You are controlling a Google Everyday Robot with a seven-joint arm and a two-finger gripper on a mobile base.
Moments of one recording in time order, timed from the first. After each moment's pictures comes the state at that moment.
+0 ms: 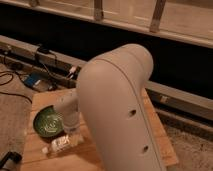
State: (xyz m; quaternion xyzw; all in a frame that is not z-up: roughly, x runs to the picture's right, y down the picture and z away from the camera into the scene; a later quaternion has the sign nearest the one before) arm -0.168 0.255 0.756 -0.43 -0.12 -0.14 0.89
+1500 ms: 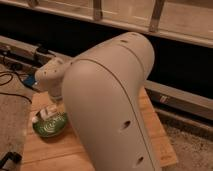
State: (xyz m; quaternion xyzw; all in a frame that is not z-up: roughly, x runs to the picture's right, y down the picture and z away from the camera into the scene) arm -0.239 0.092 0.759 -0.29 -0.13 -0.21 0.92
